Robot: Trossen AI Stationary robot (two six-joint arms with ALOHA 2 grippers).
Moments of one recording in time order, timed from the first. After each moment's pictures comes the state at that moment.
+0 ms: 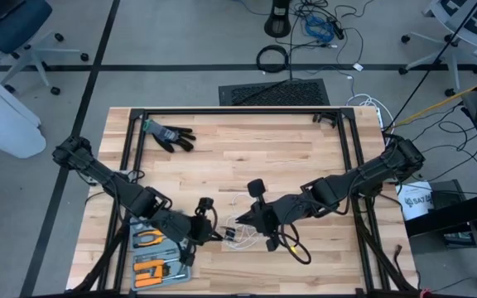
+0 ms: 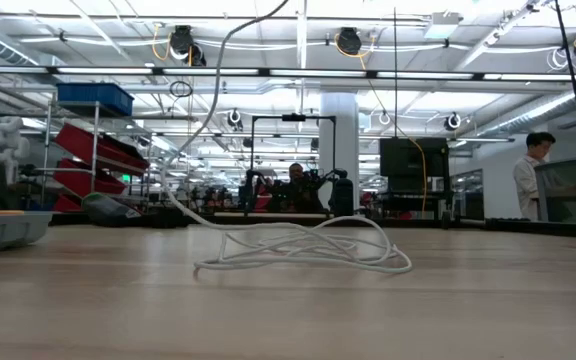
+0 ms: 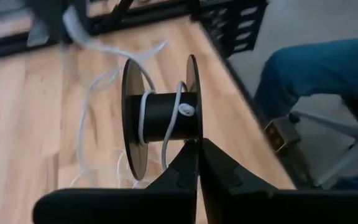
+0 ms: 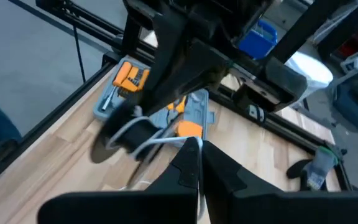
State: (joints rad) left arm -0.56 1.46 1.23 -0.37 -0.23 -0.10; right arm 0.43 1.59 1.42 -0.26 0.28 -0.27
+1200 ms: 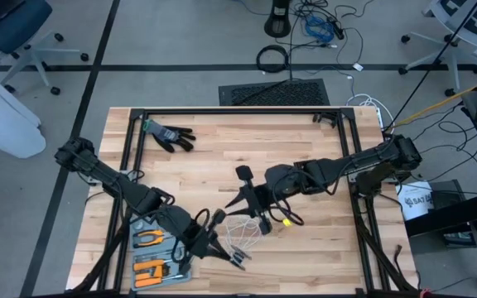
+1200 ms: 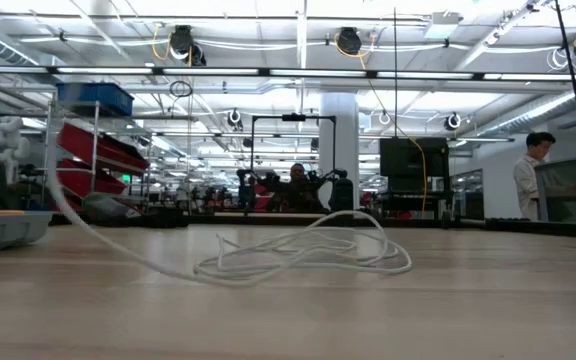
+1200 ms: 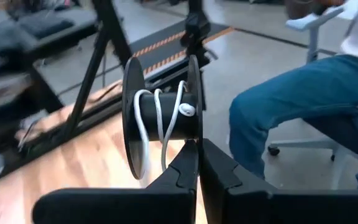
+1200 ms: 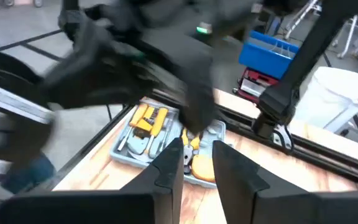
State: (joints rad) left arm -0.53 1.49 1.23 -0.05 0.03 0.23; right arm 0.26 1.60 1.42 -0.13 -0.06 -0.21
